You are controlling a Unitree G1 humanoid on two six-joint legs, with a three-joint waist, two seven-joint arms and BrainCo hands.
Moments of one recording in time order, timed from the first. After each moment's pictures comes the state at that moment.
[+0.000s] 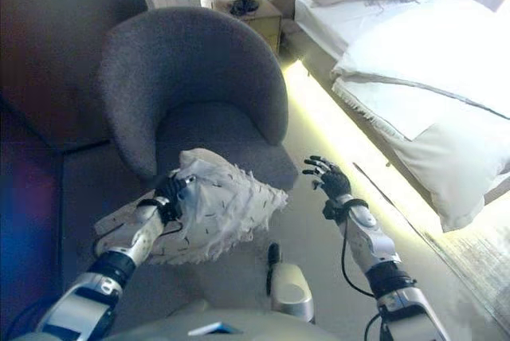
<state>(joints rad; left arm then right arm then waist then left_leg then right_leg) -0.22 0.38 -0.25 0.61 -0.57 0.00 0.00 -0.13 -0.41 0.23 0.32 0.74 0.04 0.08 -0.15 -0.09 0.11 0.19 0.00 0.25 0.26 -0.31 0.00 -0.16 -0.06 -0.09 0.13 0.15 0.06</state>
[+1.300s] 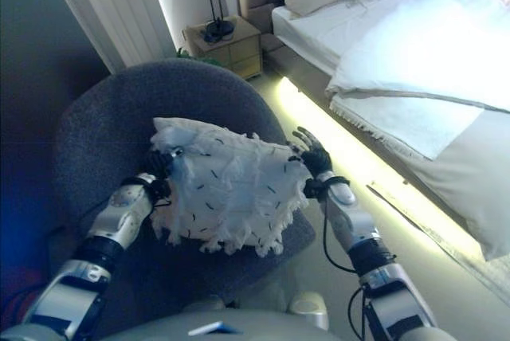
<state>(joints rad) -0.30 0.48 -0.22 0.56 -0.56 -0.02 0.06 -0.21 -0.33 0.34 0.34 0.65 0.01 -0.03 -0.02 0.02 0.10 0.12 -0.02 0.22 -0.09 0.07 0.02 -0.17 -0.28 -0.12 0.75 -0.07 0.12</state>
